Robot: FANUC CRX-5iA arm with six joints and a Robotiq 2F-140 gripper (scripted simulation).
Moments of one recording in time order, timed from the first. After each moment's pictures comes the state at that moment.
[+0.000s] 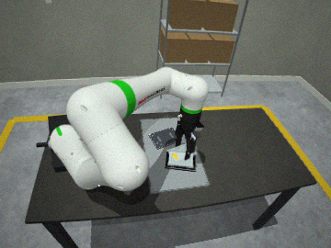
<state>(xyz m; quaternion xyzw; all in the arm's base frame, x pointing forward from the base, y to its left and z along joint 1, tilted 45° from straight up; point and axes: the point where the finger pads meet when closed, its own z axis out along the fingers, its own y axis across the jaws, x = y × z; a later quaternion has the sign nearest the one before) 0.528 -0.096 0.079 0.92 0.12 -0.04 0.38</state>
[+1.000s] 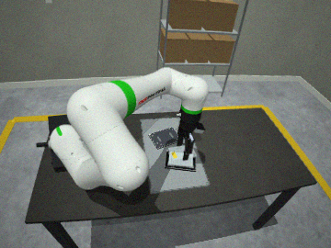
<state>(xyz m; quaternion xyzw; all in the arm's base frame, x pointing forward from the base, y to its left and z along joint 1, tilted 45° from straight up) 0.529 -0.097 0.078 0.92 0.03 0.00 0.38</state>
